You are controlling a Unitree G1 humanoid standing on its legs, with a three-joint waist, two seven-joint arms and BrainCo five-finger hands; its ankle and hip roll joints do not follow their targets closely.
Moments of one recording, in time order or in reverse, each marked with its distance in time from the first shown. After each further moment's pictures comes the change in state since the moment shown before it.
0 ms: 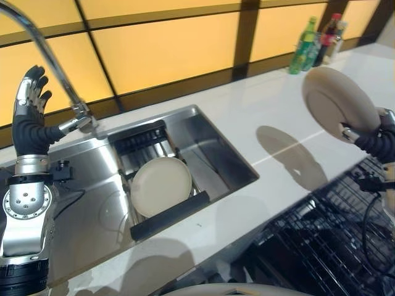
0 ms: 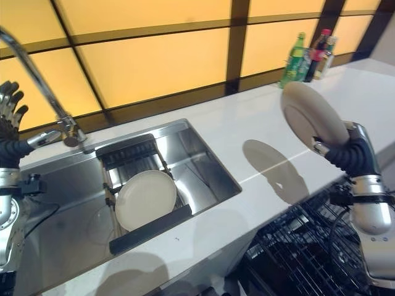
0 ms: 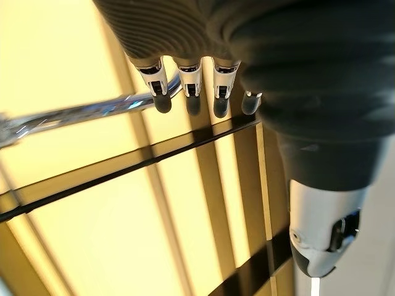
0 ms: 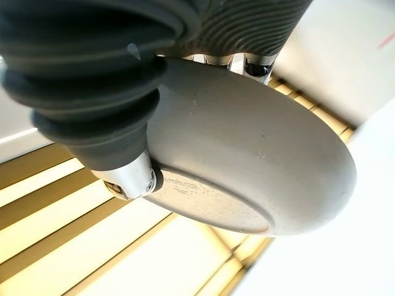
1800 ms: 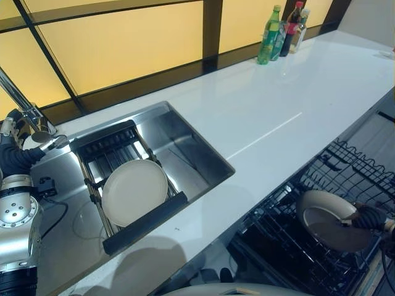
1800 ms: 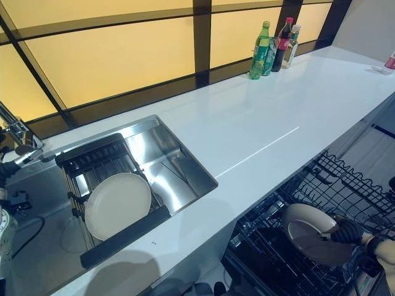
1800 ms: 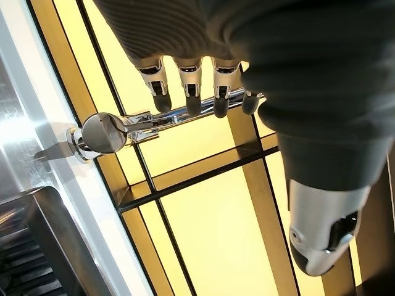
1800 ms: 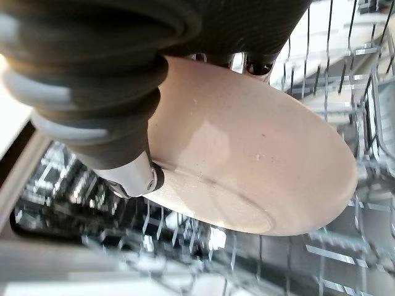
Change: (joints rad) left arm 0.048 0.013 0.070 0.162 0.003 0.107 0.038; right arm 0.111 -0.137 0.160 0.487 -0.066 0.126 0.749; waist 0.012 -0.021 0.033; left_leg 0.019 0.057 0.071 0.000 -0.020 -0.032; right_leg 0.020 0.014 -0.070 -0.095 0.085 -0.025
